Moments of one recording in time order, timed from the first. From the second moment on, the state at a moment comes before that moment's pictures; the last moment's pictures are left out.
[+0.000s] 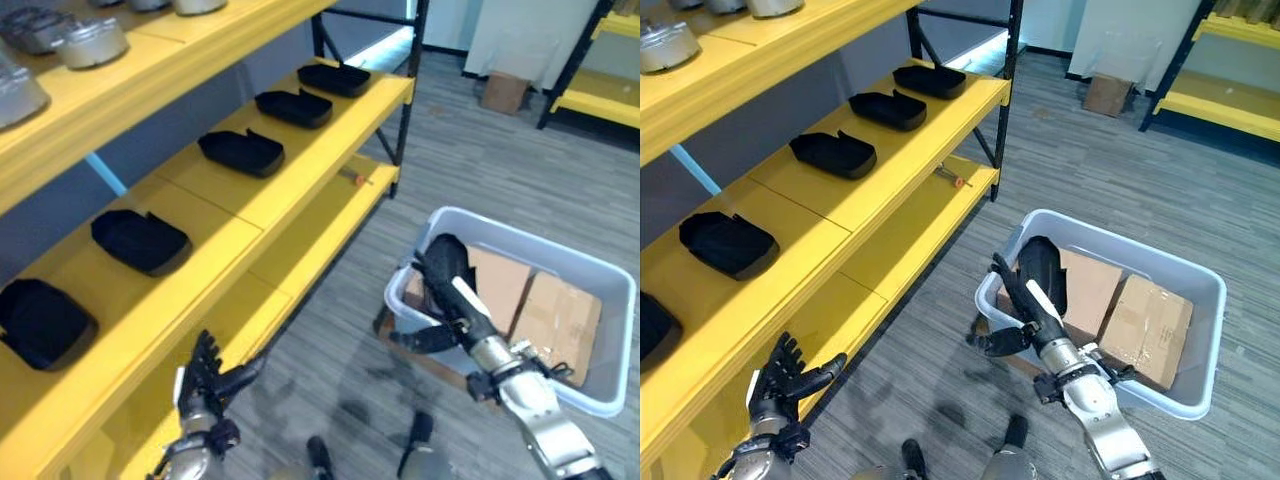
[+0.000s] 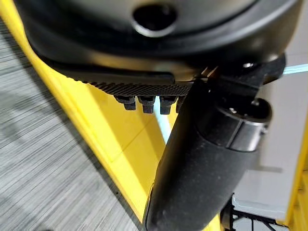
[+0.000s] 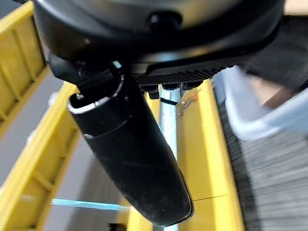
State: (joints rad) left arm 0.38 0.18 0.04 0.03 -0.44 -0.07 0.22; right arm 0.07 -0.58 0.16 -0.11 0.12 -0.06 0.06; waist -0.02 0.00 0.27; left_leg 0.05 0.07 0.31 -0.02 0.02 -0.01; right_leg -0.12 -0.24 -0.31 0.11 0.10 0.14
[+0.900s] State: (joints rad) left arm 0.22 0.18 -0.01 0.08 -0.46 -0.07 0.26; right arm 0.06 -0.53 0.10 -0.07 0.11 -0.09 -0.06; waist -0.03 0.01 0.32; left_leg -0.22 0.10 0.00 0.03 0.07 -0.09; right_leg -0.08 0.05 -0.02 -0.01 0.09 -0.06
